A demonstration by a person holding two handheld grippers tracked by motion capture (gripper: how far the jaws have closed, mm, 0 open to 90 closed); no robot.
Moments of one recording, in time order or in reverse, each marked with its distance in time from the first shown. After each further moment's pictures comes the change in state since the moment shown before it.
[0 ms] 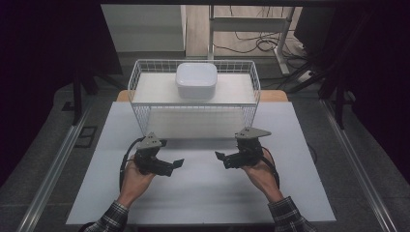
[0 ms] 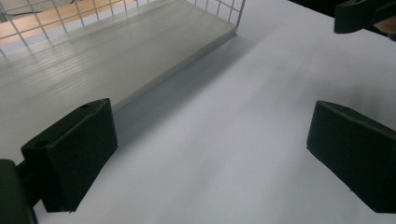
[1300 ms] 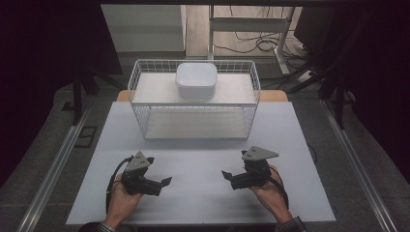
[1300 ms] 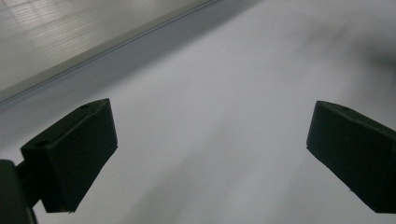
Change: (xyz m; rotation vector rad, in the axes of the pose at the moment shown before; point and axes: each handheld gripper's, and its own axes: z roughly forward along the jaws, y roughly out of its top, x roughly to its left) left arm -0.015 -0.052 -0.025 0.064 0.069 -0.016; right arm 0.019 -0.046 -0.025 0.035 0.000 -0.027
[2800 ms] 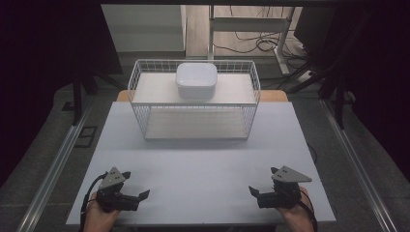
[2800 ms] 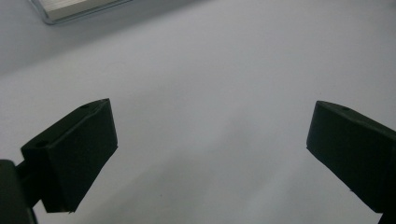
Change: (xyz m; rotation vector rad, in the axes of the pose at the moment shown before) left arm 0.011 -0.054 -0.049 0.022 0.083 -0.089; right arm -0.009 -0.059 -0.067 0.027 -0.151 0.063
